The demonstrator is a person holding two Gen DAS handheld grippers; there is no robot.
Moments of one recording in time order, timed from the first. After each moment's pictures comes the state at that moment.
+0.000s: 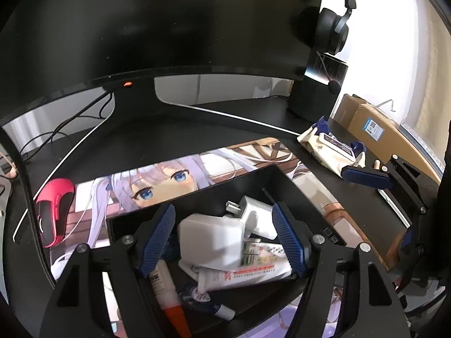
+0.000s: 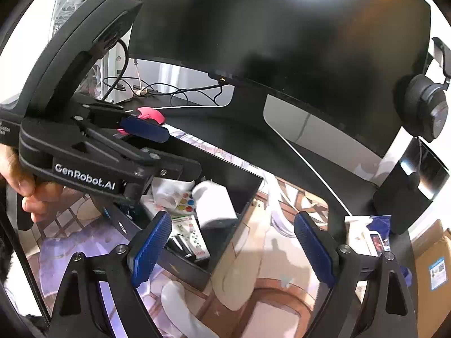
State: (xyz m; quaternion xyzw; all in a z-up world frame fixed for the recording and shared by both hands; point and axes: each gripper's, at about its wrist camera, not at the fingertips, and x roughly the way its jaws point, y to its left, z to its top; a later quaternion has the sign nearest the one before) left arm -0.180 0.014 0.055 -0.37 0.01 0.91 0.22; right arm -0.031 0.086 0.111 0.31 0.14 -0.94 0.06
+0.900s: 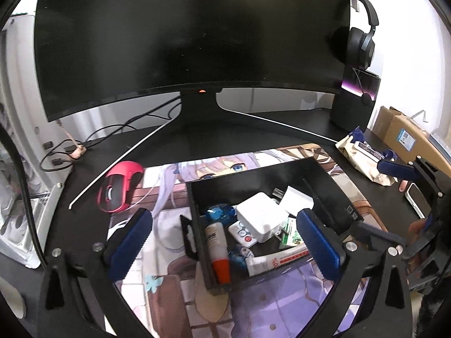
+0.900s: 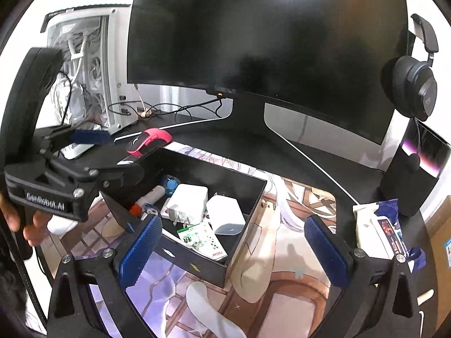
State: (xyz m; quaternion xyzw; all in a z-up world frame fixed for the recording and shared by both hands) left arm -0.119 -0.022 0.069 -0.33 0.02 0.94 0.08; right arm -0.014 0.089 0.127 0.30 0.06 -0.95 0.07
